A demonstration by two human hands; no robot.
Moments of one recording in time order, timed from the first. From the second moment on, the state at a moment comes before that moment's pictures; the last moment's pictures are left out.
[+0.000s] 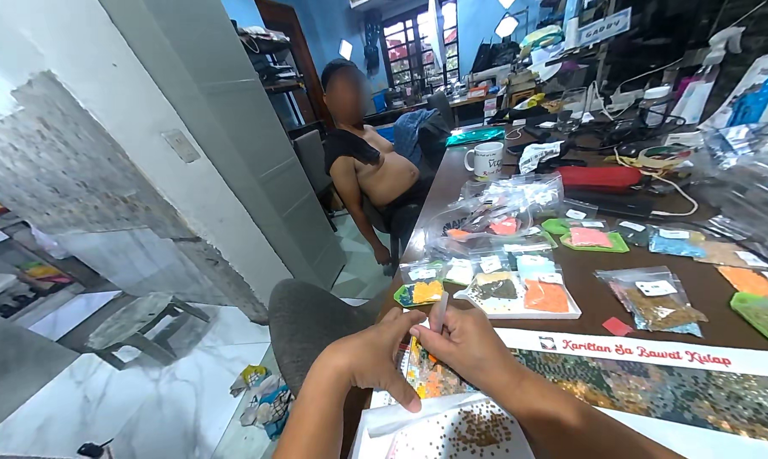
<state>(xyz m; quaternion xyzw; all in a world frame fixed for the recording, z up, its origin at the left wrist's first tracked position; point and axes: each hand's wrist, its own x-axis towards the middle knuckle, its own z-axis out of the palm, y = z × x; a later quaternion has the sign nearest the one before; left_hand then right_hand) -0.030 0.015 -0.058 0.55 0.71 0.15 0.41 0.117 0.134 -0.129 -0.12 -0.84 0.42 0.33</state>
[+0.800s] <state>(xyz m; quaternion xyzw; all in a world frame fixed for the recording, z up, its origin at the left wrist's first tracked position) -0.029 0.016 -0.057 0.54 0.72 0.14 0.41 0.119 0.132 -0.125 -0.12 -0.84 0.42 0.31</state>
